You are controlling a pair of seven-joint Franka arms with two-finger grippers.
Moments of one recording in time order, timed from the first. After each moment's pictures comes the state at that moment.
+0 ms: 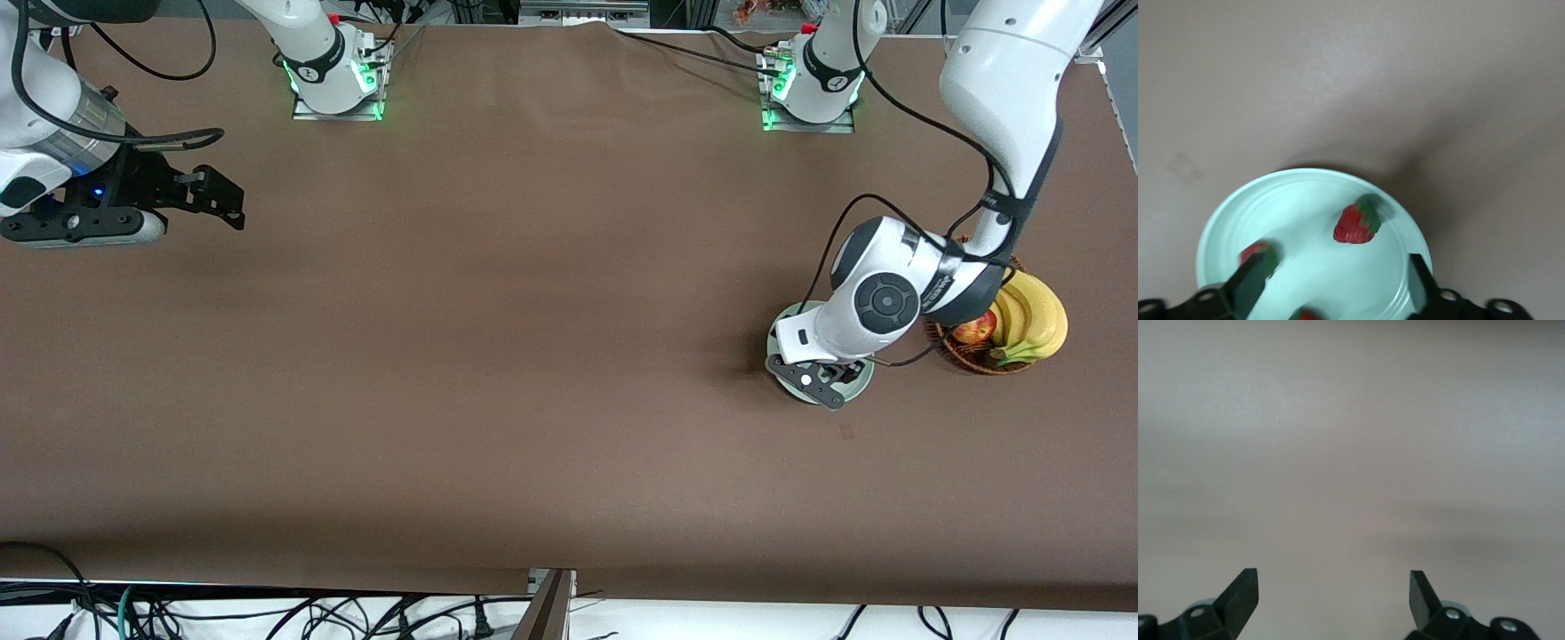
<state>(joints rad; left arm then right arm) 0.18 0.54 -0.44 -1.78 0.38 2.15 0.16 0.09 0.03 0.06 -1.62 0.01 1.63 0.09</state>
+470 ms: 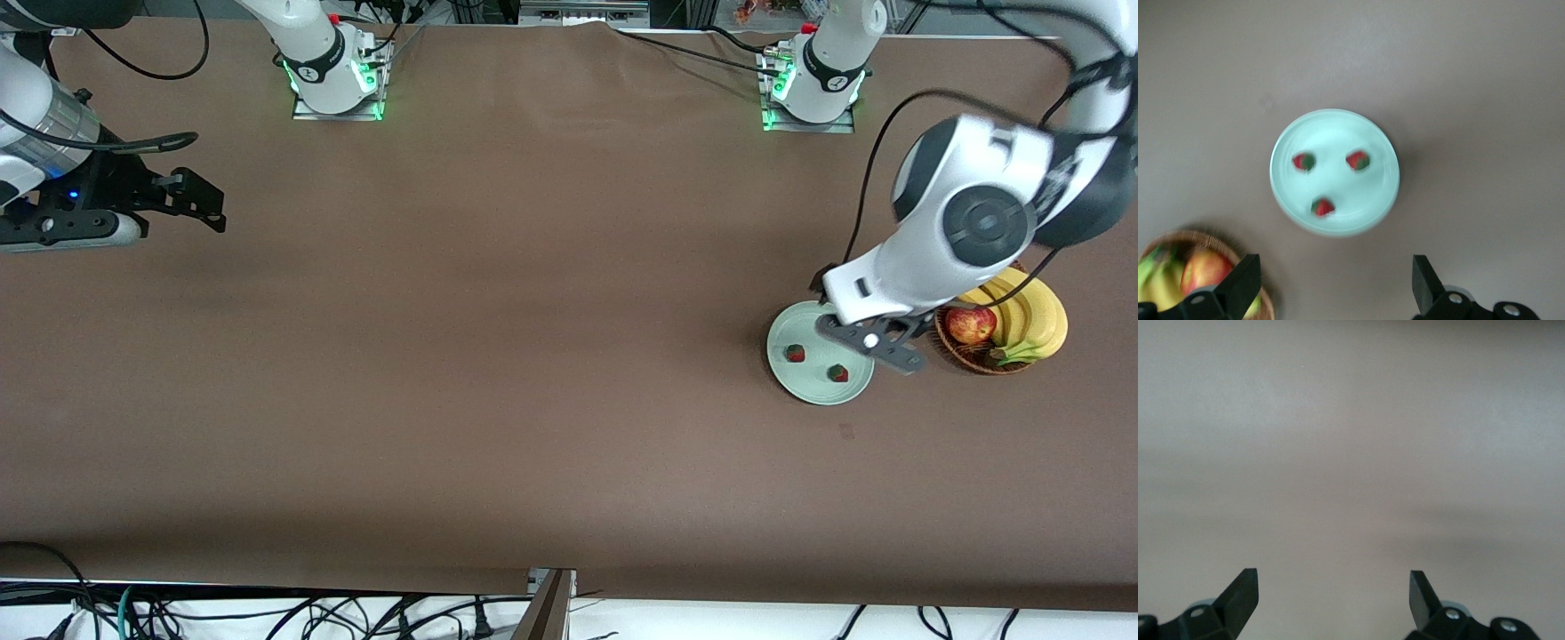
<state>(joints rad) 0.18 0.29 -0.46 -1.59 0.21 1.67 0.13 0.09 0.02 0.03 -1.62 0.01 1.63 0.03</state>
